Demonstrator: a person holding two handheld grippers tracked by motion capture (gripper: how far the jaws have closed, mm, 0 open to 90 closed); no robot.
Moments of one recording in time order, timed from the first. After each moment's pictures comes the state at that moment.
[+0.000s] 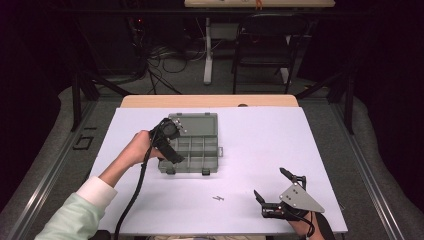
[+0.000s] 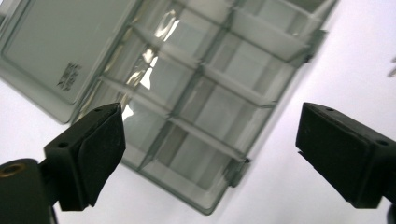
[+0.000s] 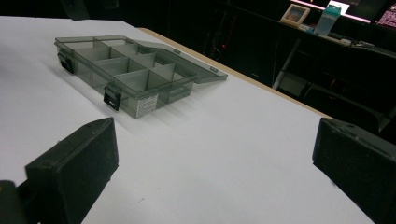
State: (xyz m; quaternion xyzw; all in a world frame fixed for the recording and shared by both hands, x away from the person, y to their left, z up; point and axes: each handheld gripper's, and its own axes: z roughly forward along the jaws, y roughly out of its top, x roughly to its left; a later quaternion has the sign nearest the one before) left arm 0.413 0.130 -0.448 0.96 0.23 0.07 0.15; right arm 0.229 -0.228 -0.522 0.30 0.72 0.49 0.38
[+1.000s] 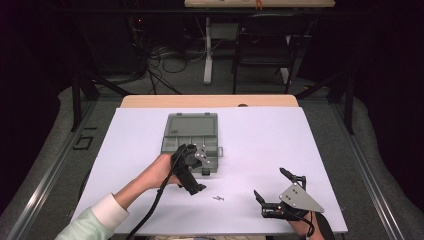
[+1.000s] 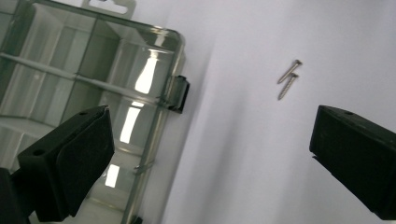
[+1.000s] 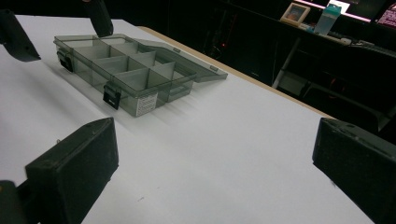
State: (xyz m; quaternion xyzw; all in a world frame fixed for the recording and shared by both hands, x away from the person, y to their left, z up) left arm 0.349 0.074 -0.475 0.97 0.12 0.06 0.20; right arm 0.230 -0.228 -0.523 0.30 0.72 0.49 0.38
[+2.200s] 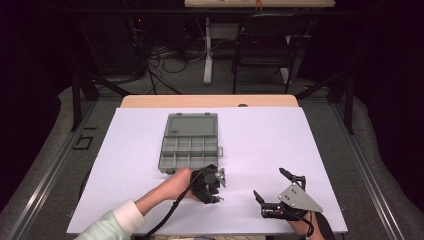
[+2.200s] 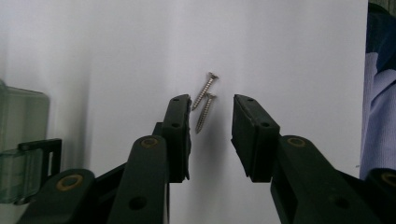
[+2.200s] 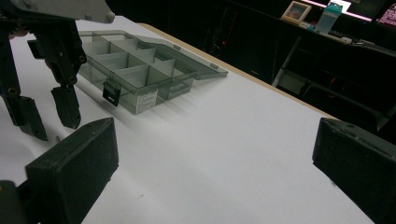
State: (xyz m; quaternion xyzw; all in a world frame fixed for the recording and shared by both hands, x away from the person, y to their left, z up) left arm 0.330 0.028 -0.519 0.99 0.02 -0.04 0.17; right arm 0.230 -0.227 -0.523 0.30 0.73 0.49 0.38
